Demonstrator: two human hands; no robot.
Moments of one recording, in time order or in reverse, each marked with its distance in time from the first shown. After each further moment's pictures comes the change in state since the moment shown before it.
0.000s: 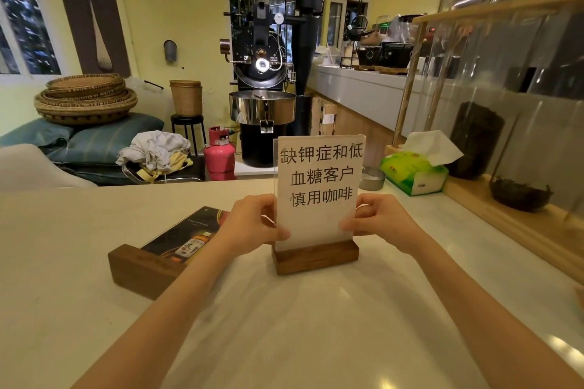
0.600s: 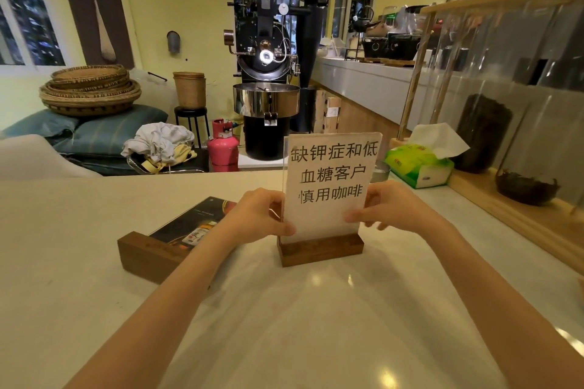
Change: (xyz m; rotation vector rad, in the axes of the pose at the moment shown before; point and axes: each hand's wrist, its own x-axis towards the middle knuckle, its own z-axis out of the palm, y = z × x) left_hand -0.004 0.005 -0.005 0.106 -0.128 0.009; right_hand -0.010 -0.029 -0.003 -0.506 -0.015 0.098
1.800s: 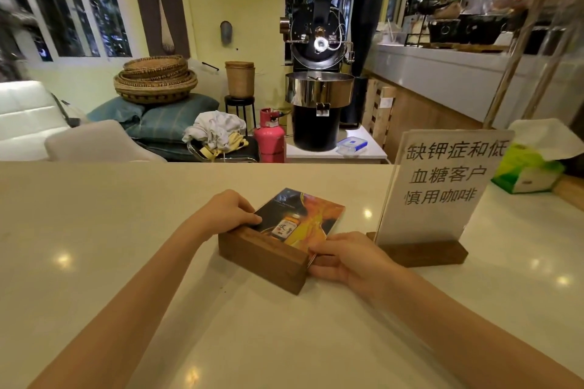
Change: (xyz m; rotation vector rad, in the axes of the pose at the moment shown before) left_hand -0.043 -0.124 -0.103 0.120 0.124 -0.393; right_hand -0.009 -0.121 0.166 1.049 -0.344 0.353
